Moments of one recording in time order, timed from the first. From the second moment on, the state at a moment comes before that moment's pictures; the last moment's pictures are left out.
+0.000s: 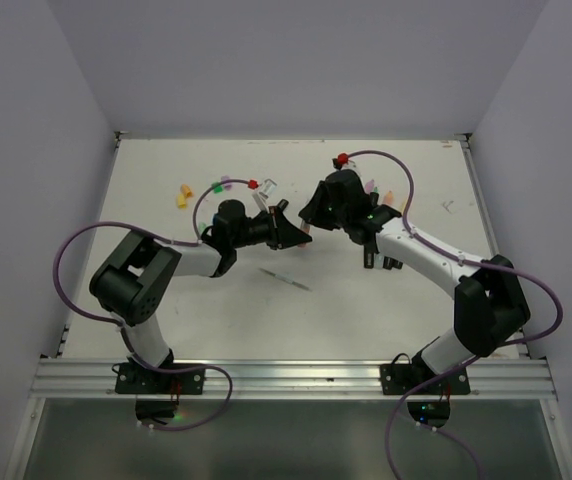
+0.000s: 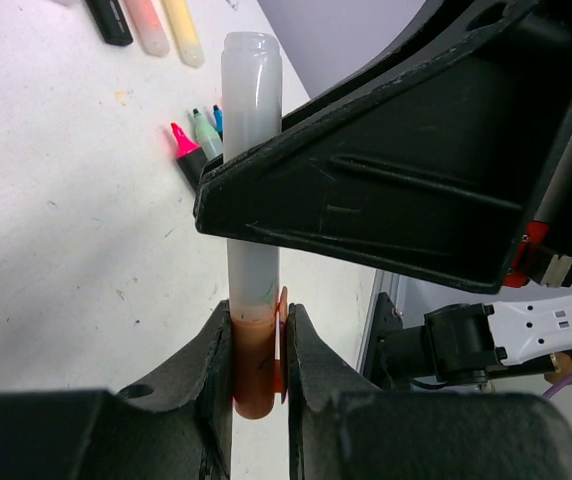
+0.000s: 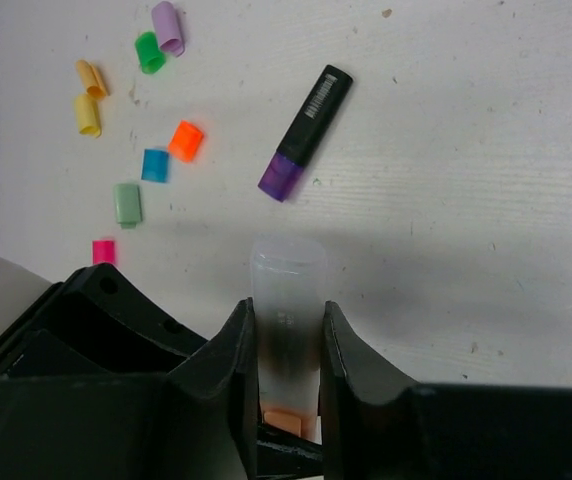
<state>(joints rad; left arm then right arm) -0.54 1.77 0.76 0.85 0.68 -0.84 0.61 1.55 1.14 -0.21 0.09 0.75</state>
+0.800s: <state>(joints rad) -0.59 1.70 0.68 0.78 0.63 -0.78 0.33 1.62 1.26 -0.09 0.22 0.77</state>
